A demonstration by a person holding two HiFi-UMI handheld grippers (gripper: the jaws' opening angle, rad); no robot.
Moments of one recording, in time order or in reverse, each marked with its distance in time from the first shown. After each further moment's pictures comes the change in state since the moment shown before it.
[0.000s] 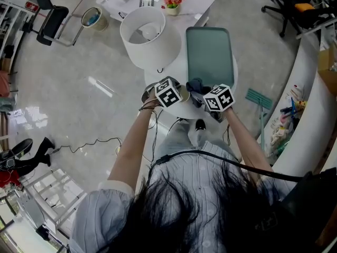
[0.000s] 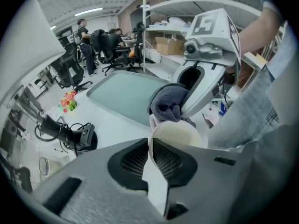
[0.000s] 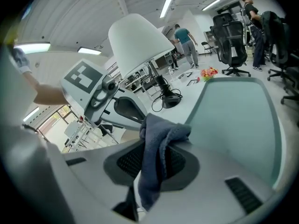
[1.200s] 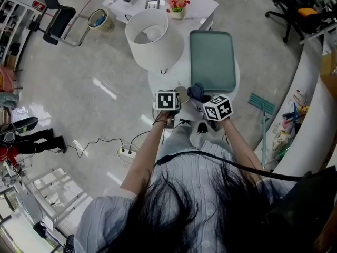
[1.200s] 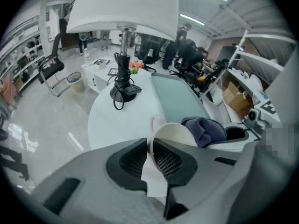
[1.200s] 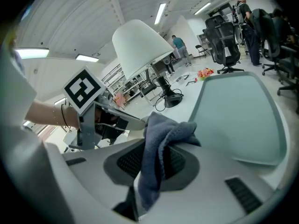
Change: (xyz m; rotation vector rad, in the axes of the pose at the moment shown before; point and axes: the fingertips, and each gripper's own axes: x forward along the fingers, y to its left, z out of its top) left arm -0.035 0.012 -0.040 -0.962 -0.171 0.295; right arm 0.000 0.021 -0.013 0.063 -0.076 -0.009
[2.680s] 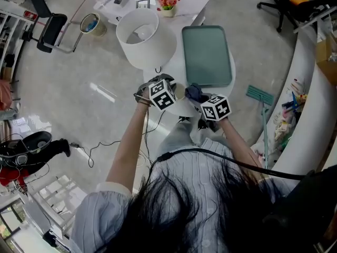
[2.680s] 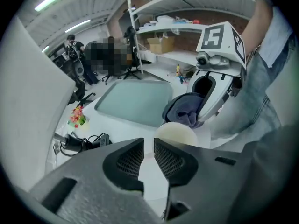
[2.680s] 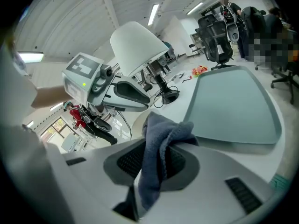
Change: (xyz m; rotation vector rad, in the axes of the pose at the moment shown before) left arm -0.002 -0.038 0.027 1.128 0.090 -0.206; right arm -0.005 0.009 -0.015 0.069 -0.008 -0.035
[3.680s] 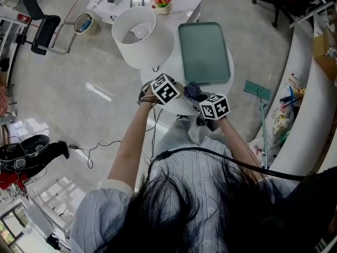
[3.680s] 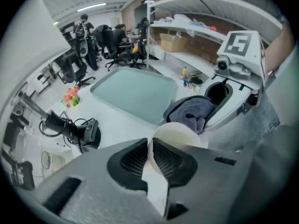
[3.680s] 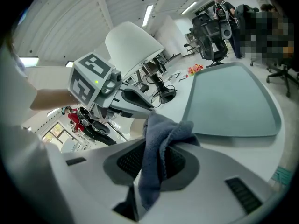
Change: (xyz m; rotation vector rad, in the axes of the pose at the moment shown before) left arm 0.031 -0.009 -0.006 -0.199 0.046 -0.100; right arm 0.001 -0.002 -0.003 0.053 -0.010 -0.021
